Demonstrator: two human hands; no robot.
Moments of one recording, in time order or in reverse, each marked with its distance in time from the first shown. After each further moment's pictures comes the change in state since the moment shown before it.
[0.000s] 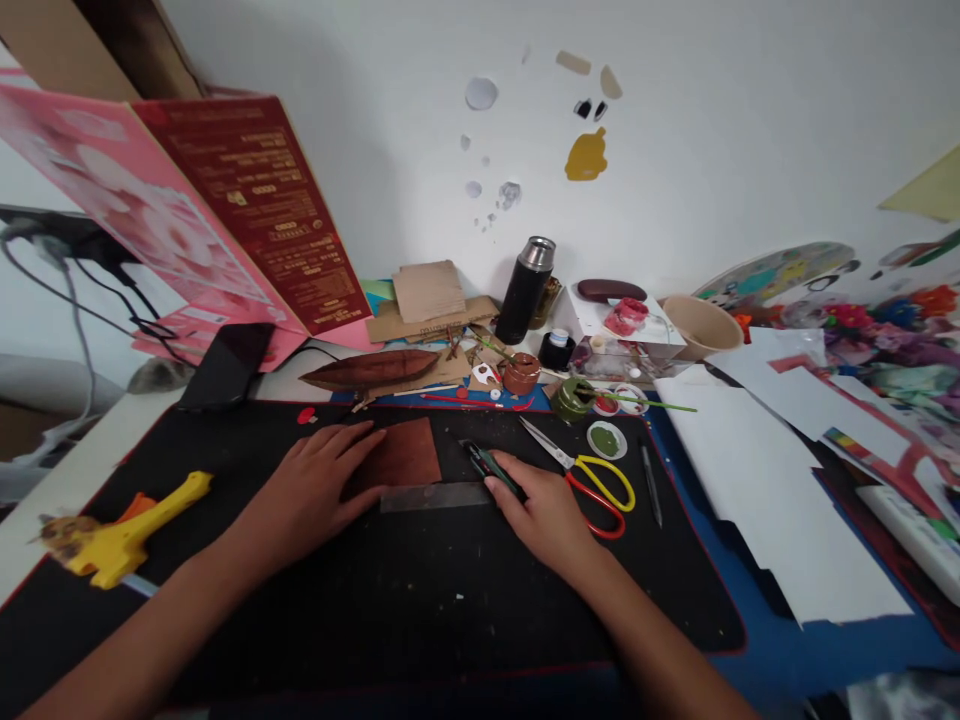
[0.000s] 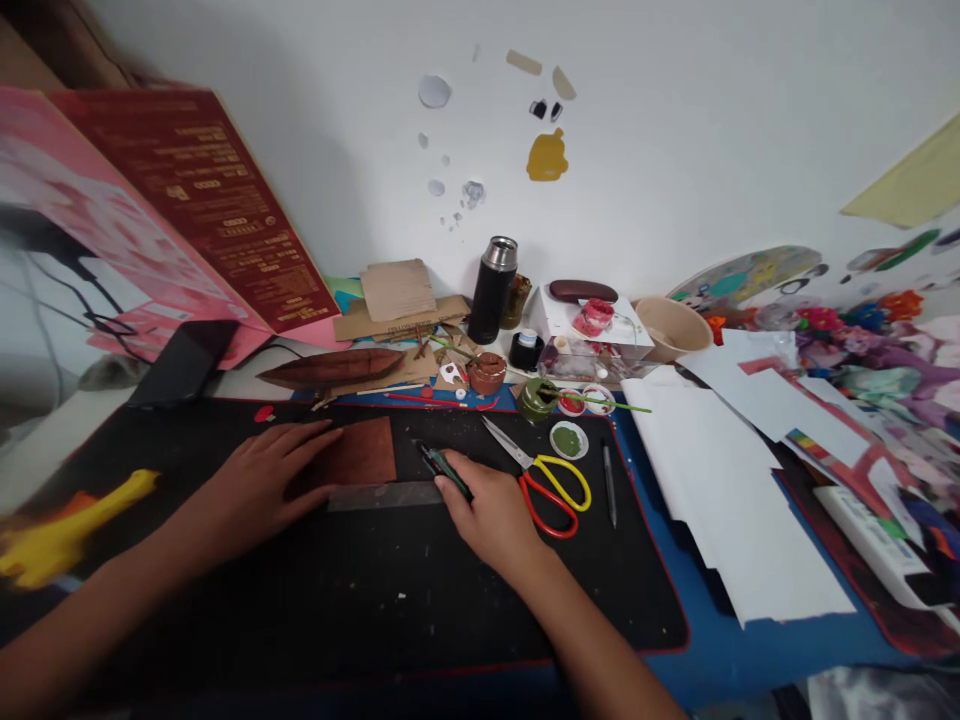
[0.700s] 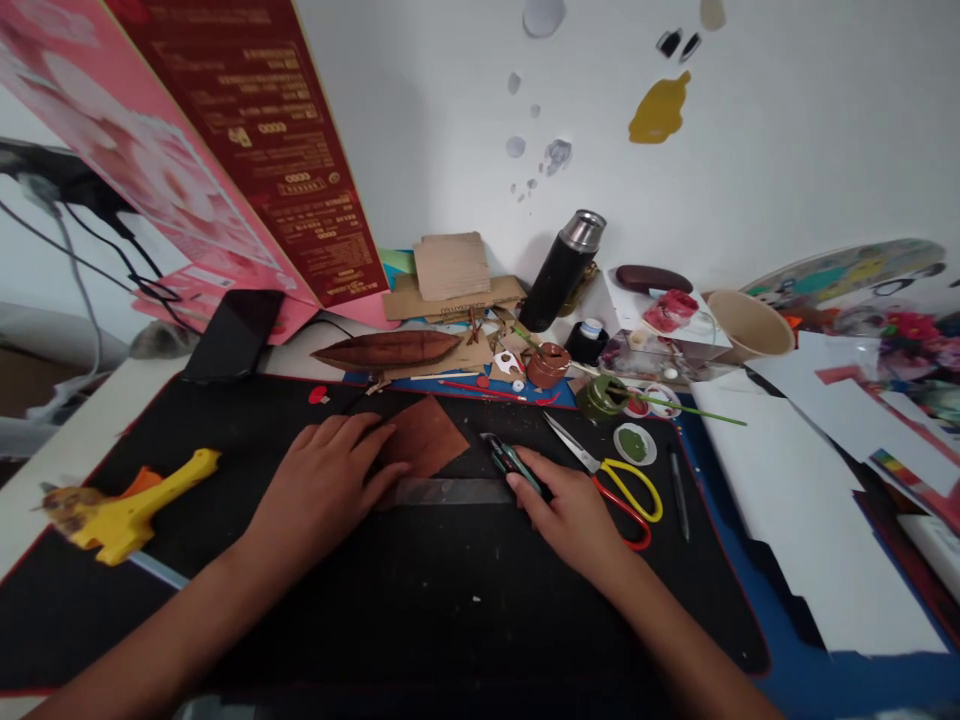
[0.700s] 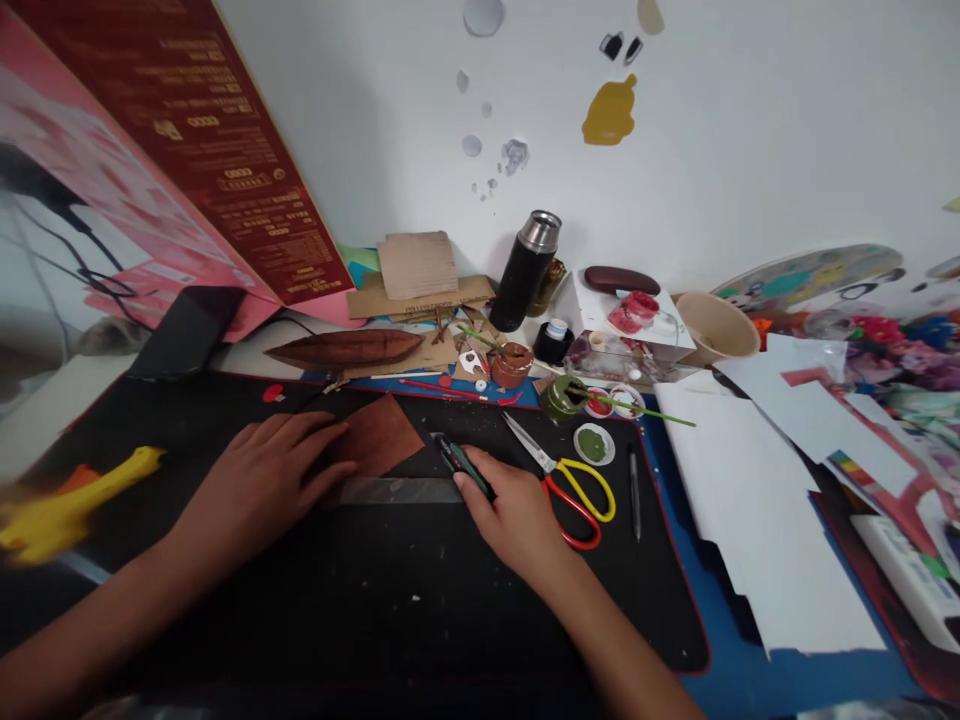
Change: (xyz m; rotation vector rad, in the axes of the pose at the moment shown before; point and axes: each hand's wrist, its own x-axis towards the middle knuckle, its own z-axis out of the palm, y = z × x) left_hand 0.003 0.024 -0.014 0.041 0.086 -0.076; right_hand 0.010 -0.008 -0.011 -0.016 -0.163 0.159
